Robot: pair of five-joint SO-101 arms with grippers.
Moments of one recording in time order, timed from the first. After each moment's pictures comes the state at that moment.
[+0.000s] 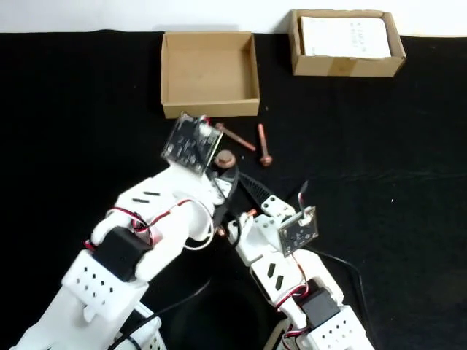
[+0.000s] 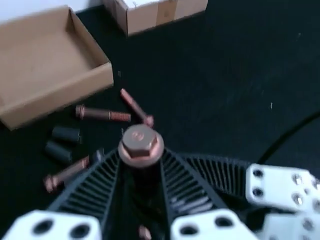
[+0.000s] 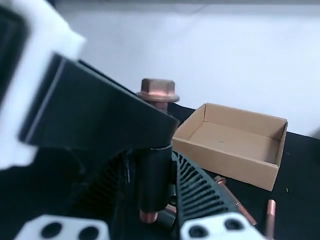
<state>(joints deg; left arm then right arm) 29.1 -55.4 42.2 55.9 8.4 -36.9 -97.1 96.6 7.7 0.0</state>
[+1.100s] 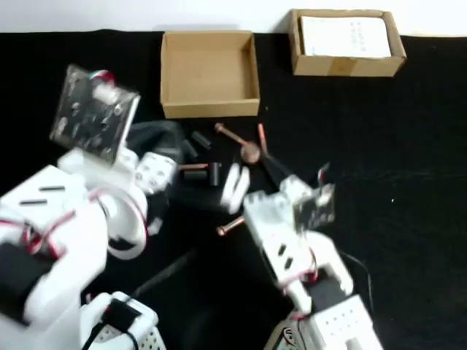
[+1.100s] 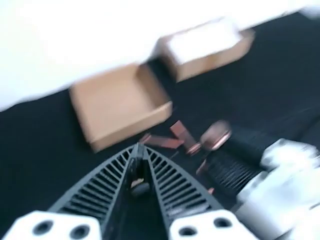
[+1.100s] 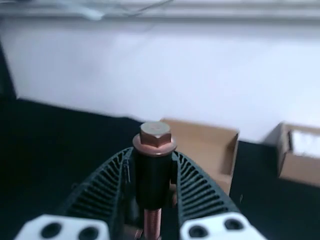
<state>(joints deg) 15.0 -42.1 -9.7 92.2 -2.2 -27.7 -72.8 79.3 -1.3 0.1</state>
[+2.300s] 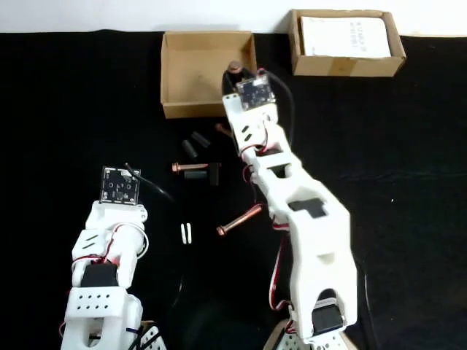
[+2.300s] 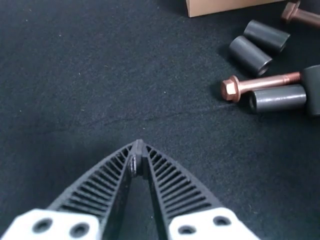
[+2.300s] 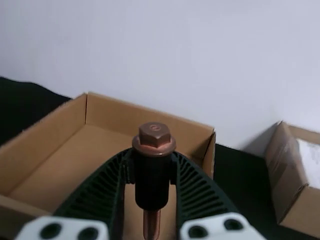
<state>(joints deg) -9.1 -72.8 96.1 23.5 -8.0 -21.1 43.8 4.2 -38.6 10.0</state>
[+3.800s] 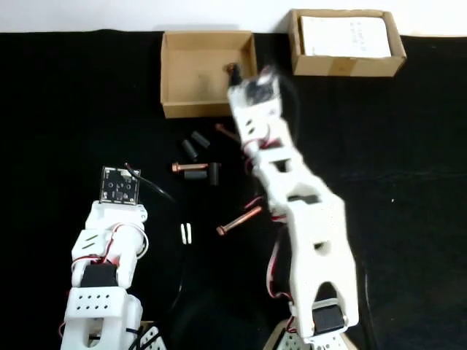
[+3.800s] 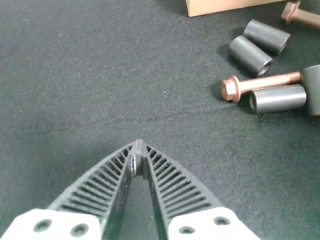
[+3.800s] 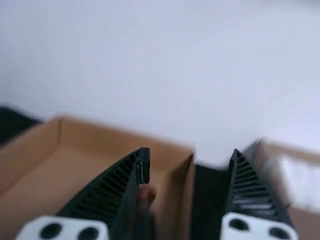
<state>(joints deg) -9.1 -72.8 96.2 23.5 -8.0 -17.8 45.9 -3.8 -39.4 9.9</state>
